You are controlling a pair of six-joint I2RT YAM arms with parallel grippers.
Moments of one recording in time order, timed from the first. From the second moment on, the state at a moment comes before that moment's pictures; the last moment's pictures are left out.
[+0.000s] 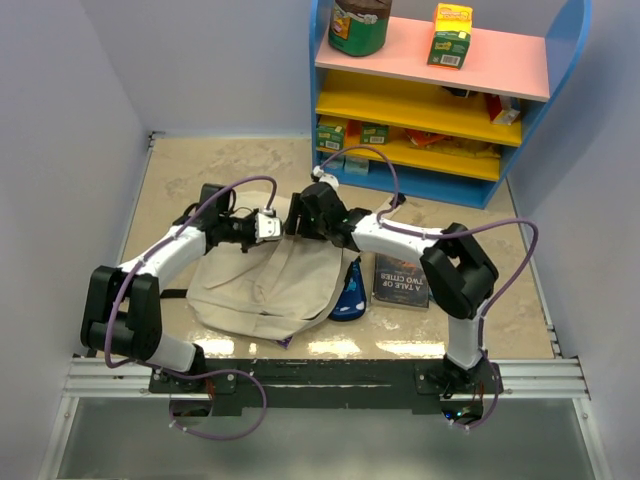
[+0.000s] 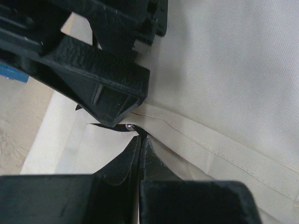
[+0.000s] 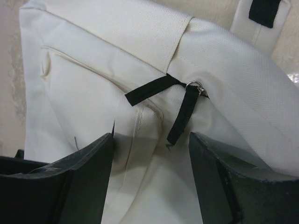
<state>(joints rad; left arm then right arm) -0.21 1.47 0.88 -0.30 0.86 1.12 0.80 1.91 1.35 -0.11 0.16 0.78</state>
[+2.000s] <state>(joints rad) -0.19 1.26 0.81 -0.94 0.66 1.50 0.81 1.99 1.31 0.05 0.24 0.90</state>
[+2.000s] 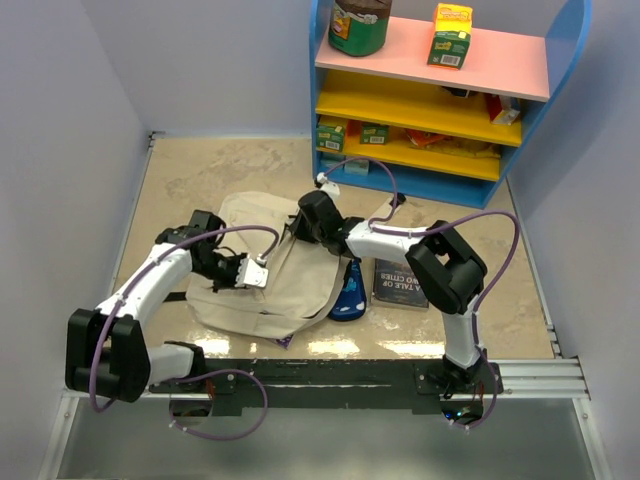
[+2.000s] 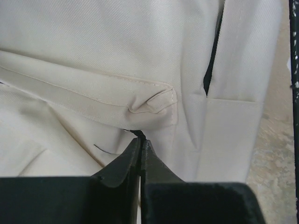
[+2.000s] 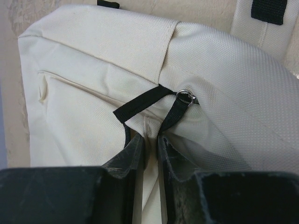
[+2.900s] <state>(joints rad) -0.21 1.41 0.81 -0.33 0.62 0.90 0.81 1.94 1.16 0.24 0.24 0.85</state>
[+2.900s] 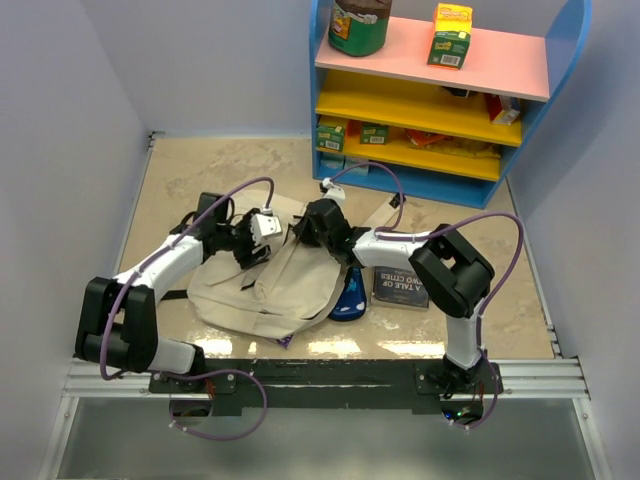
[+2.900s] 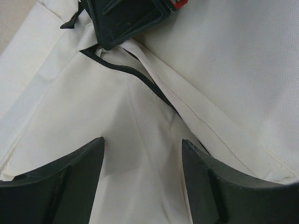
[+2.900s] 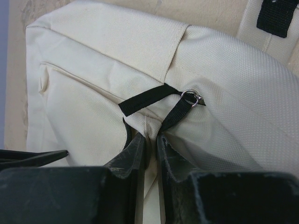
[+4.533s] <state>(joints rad) -0.09 1.23 0.78 -0.26 0.72 0.66 0.73 1.57 1.13 -0.12 0.34 0.79</state>
